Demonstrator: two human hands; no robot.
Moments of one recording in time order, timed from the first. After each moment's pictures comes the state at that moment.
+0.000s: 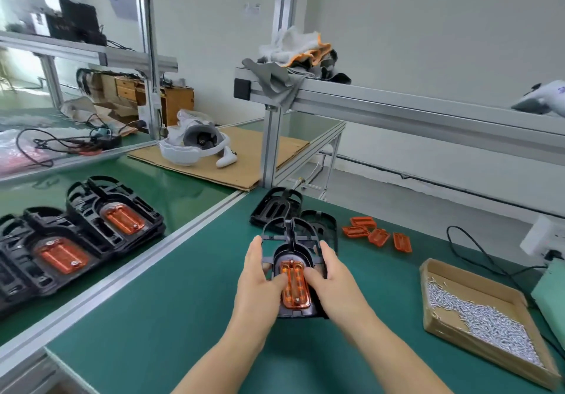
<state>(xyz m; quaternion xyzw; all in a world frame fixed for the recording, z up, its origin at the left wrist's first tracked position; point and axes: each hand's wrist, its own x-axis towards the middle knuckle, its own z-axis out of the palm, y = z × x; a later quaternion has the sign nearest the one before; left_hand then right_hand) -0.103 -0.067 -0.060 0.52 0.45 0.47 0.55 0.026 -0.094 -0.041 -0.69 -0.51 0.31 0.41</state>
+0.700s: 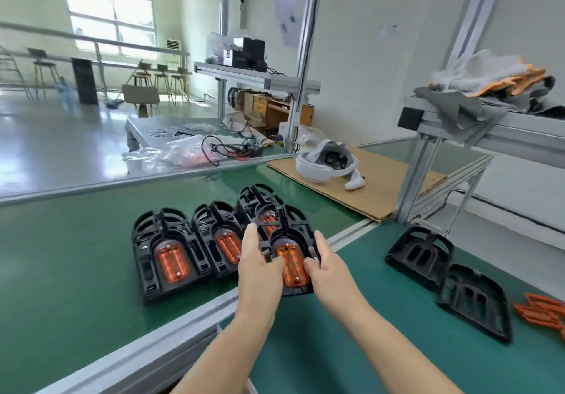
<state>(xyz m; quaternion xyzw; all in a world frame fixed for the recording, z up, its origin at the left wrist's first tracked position) -0.282 -0.016 -0.042 0.39 0.53 0.66 0.38 -0.168 0.010 -0.032 -0.54 -0.69 0.37 0.33</state>
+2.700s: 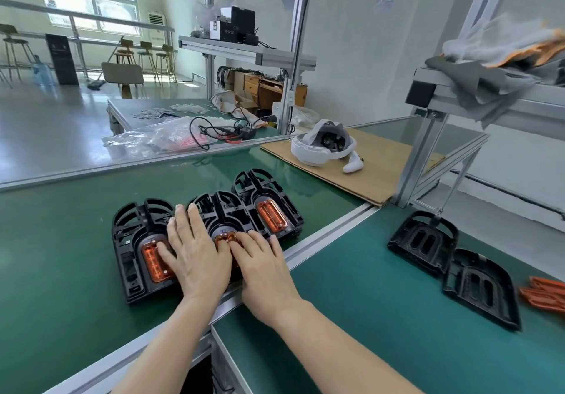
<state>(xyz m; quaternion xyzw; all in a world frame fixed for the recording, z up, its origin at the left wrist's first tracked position) -0.358 0.026 -0.081 0.45 0.81 0.38 0.01 -0.247 0.026 -0.081 -0.40 -0.89 0.05 0.21</state>
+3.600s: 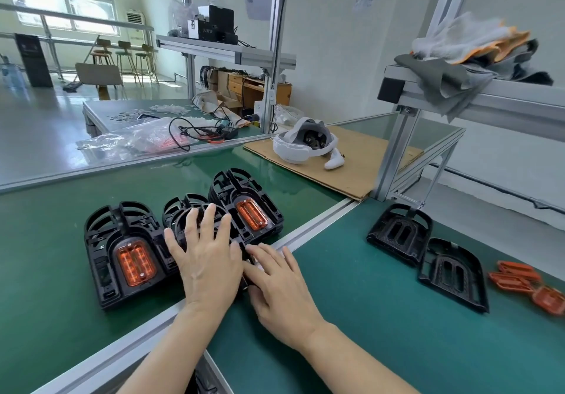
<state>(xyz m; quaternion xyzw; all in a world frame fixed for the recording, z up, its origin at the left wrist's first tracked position) -0.318 0.011 -0.070 0.57 0.76 0.29 -0.11 -0.185 0.006 -0.090 -0.40 -0.89 0.04 0.23</state>
